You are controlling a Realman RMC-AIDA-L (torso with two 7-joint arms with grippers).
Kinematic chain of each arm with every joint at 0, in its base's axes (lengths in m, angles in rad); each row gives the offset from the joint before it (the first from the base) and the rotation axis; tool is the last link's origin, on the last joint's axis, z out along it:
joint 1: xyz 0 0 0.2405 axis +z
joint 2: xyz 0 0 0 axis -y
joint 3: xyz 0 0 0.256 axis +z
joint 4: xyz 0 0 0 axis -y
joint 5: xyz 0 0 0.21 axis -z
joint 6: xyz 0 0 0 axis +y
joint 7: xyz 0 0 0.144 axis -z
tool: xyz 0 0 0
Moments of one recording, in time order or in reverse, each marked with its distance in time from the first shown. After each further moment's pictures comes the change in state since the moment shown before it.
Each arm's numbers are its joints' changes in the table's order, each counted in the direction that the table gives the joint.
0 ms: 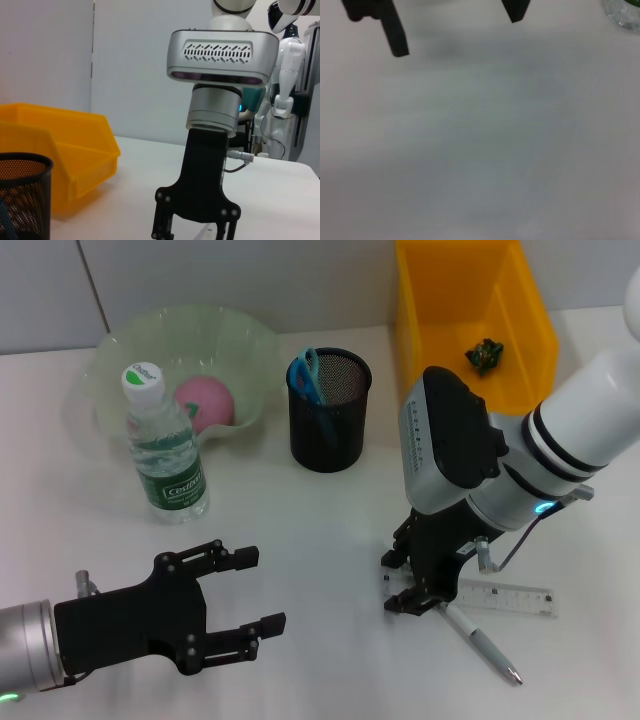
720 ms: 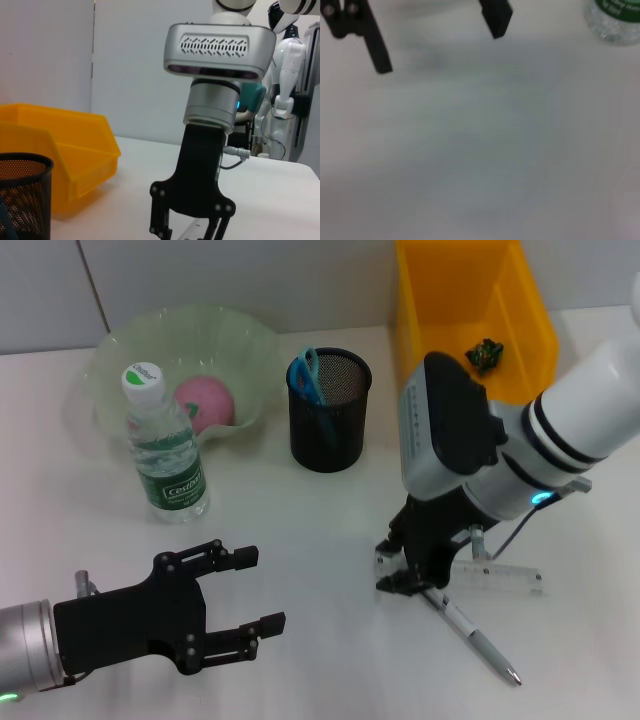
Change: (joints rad) left arm 0.001 0.000 -0.001 -0.001 0.000 0.001 0.001; right arm -0.012 -0.003 0.008 0.044 -0.002 0.006 -0.029
